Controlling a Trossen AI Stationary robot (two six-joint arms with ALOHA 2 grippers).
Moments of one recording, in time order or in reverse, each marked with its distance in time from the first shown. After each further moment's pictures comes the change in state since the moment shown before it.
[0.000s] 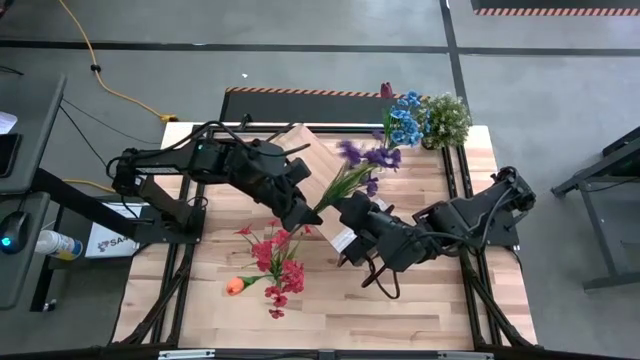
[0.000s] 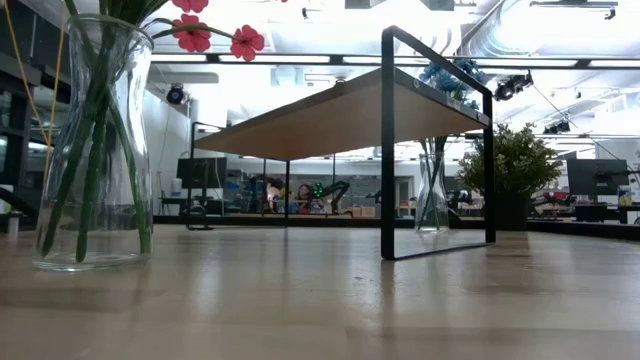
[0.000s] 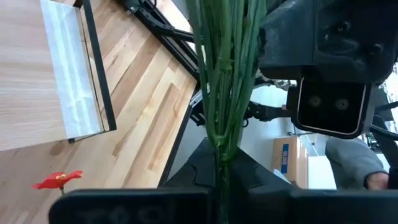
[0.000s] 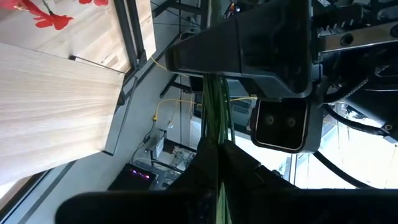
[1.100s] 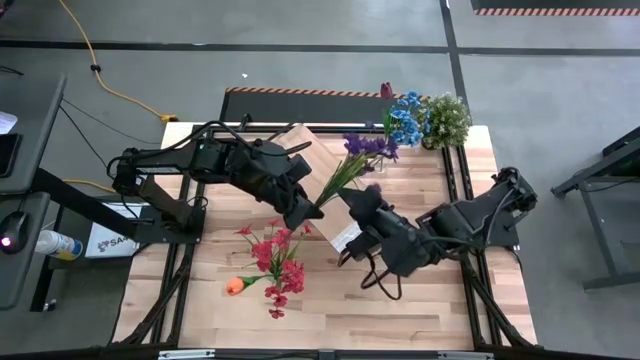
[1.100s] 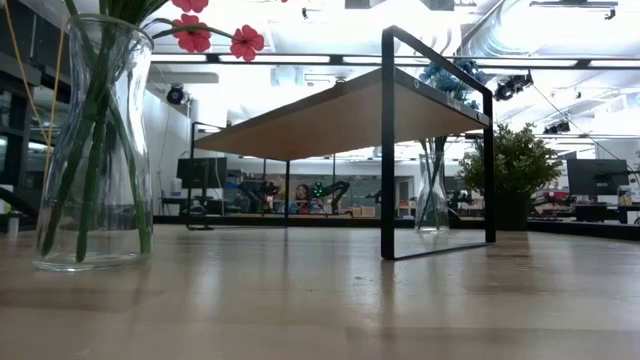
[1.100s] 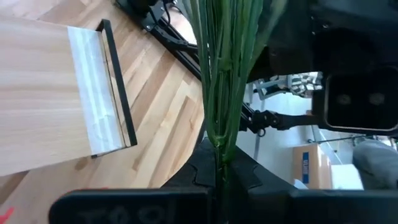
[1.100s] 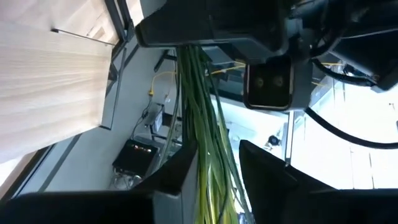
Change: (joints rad) left arm 0.001 0.001 0.000 -0.010 -0.059 0.066; right arm 0.022 -0.002 0.002 -0.029 0.164 0.083
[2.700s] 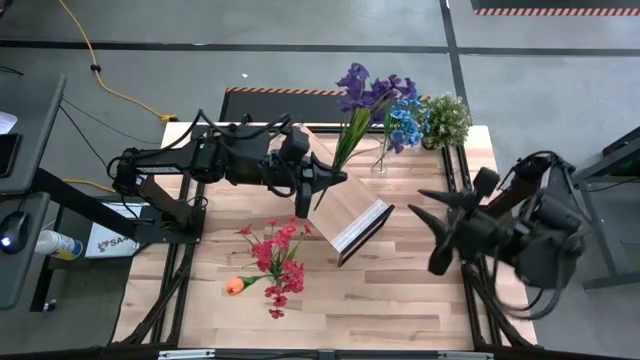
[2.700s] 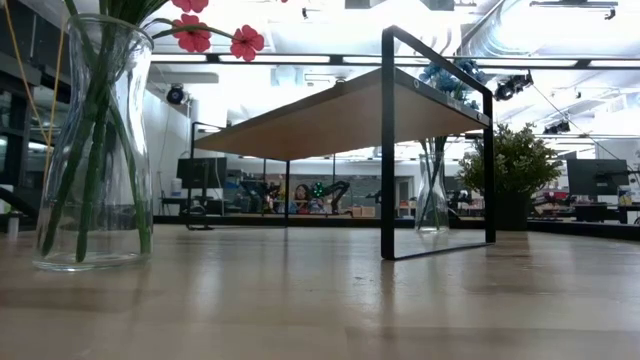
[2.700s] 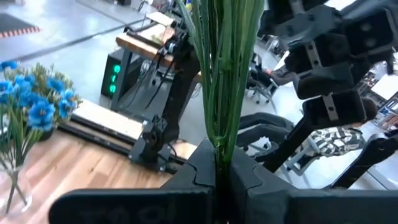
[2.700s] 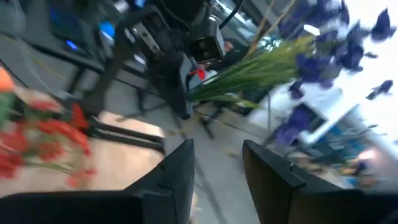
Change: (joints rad) left arm 0.000 0.000 0.000 0.399 -0.289 0.439; right arm 0.362 -0.246 -0.001 -0.107 0.221 1.033
